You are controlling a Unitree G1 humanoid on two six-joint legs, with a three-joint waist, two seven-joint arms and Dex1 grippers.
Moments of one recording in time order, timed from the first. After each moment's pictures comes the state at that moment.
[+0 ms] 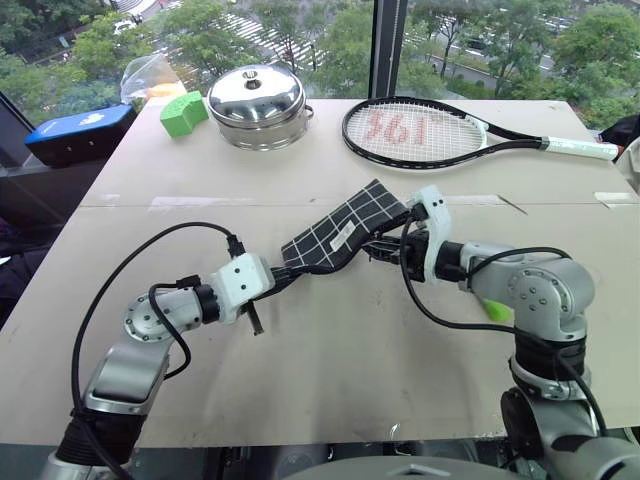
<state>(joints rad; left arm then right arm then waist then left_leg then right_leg) -0.03 0.73 0.03 -0.26 -0.14 0.06 -0.90 -0.55 -0.16 -0.07 -0.41 0.63 1.40 0.39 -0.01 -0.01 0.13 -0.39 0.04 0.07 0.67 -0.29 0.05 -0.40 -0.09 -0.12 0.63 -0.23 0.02</state>
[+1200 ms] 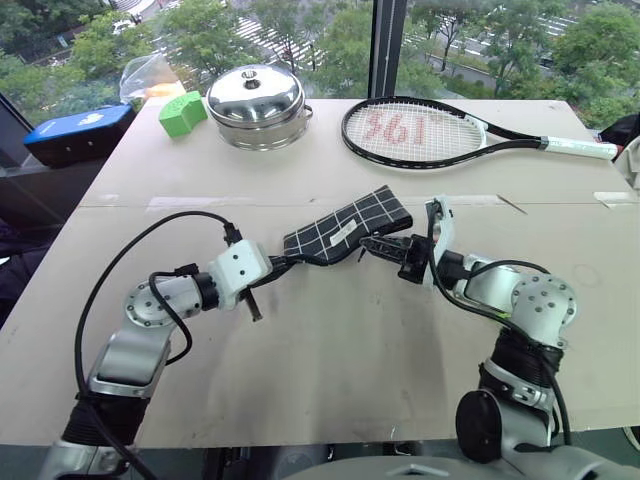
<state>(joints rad) -0.12 0.72 0.02 -0.19 -0.13 0.09 -0.89 -0.53 0.14 -0.44 -0.30 0.80 1.56 0.22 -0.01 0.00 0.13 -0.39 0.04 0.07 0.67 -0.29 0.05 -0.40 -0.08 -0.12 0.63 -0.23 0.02</state>
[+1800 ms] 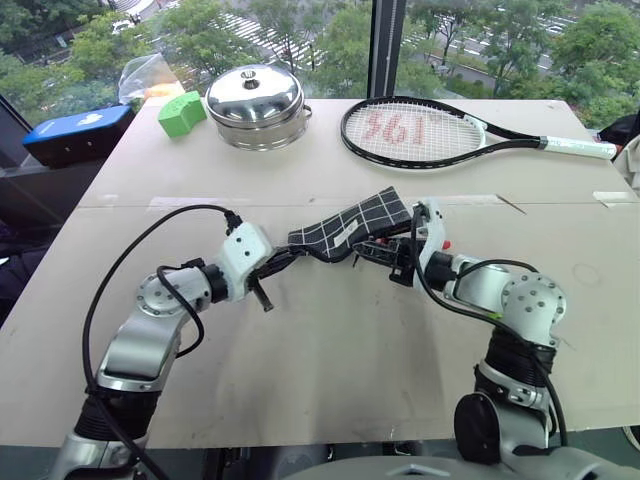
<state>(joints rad) -0.16 0.68 0.03 -0.27 -0.20 0.35 -0.81 -0.52 0.14 -0.36 -0.31 0.79 1.53 0.17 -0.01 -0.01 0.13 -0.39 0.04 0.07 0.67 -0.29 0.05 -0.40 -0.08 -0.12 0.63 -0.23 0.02</state>
